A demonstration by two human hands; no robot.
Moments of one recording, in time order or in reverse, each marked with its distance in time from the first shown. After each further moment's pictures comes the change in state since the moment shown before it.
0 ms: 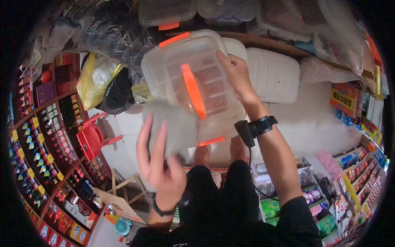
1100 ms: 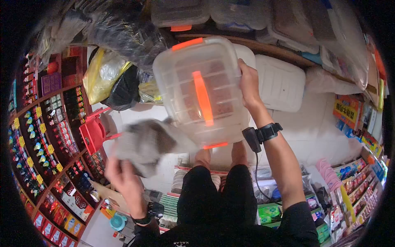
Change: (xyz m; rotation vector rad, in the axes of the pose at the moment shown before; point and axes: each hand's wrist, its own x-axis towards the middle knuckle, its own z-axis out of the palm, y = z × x) left_hand -0.015 -0.060 -0.077 -0.201 0.118 -0.621; right_hand 0.002 0.003 0.000 0.079 0.105 0.088
